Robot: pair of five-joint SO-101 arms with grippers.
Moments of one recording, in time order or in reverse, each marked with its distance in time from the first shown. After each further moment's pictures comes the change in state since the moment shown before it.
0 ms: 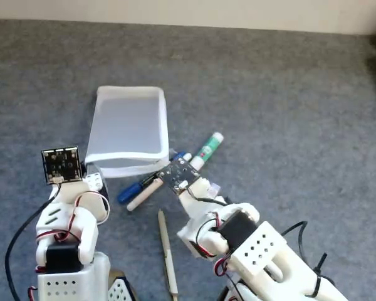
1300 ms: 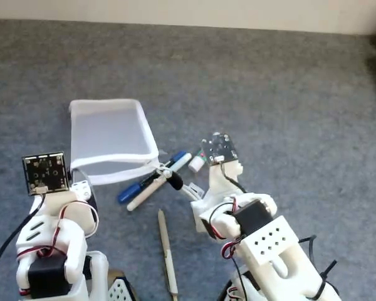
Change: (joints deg) left arm -1.8 0.0 -17.8 18.1 -3.6; right arm 12.3 0.0 -1.7 -2.4 -13.7
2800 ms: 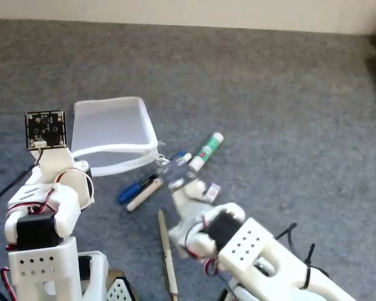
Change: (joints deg) left arm 0.0 29.5 -15.4 0.0 -1.1; right arm -14.3 5.9 1.7 -2.0 0.0
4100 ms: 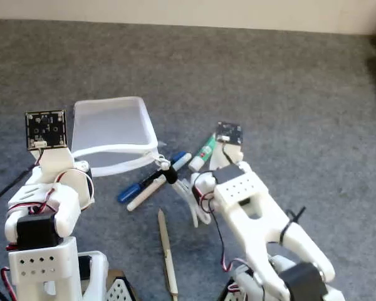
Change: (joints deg) left arm 0.0 0.0 0.1 0.0 0.0; right arm 20.4 30.0 -8.8 -16.3 -19.3
